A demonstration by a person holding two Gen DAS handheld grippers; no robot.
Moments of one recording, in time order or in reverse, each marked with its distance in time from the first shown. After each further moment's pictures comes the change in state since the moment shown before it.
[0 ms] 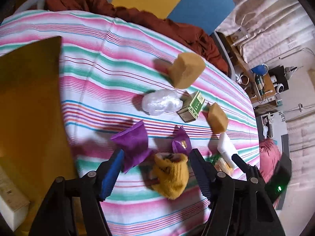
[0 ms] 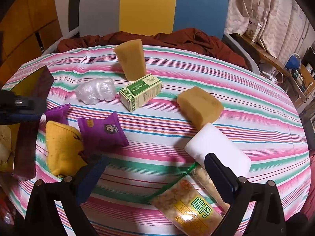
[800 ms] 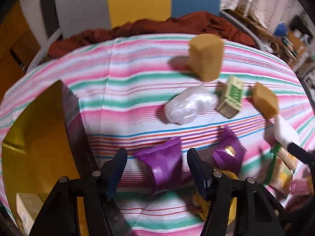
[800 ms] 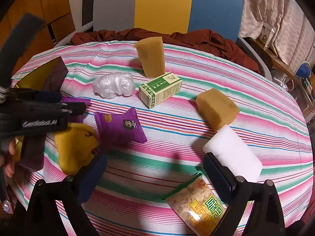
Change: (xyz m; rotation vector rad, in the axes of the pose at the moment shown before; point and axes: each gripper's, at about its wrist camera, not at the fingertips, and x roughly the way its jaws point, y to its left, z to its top) left arm 0.031 -0.027 -0.009 0.326 -0.111 0.419; right arm 0.004 0.016 -0.001 -0.067 0.014 0.060
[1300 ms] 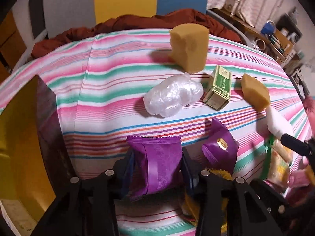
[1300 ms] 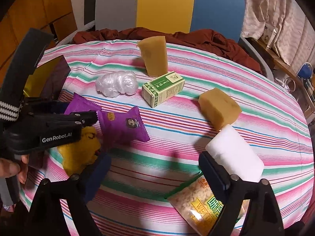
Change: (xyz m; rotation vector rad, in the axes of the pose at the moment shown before) left arm 0.025 -0.012 -0.007 0.019 -0.011 -0.102; right arm 0.000 0.003 0.000 -0.005 0.007 0.017
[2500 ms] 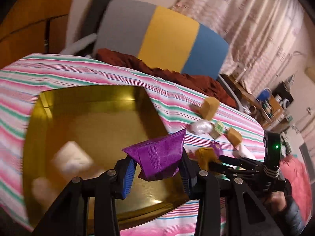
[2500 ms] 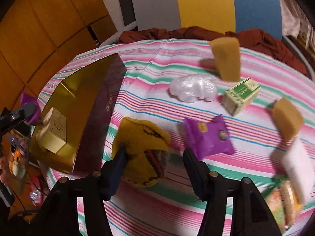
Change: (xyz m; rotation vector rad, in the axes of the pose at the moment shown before) left arm -0.167 0.143 -0.108 -0.331 -0.336 -0.103; right arm 0.015 0.065 0.012 -0.023 0.002 0.363
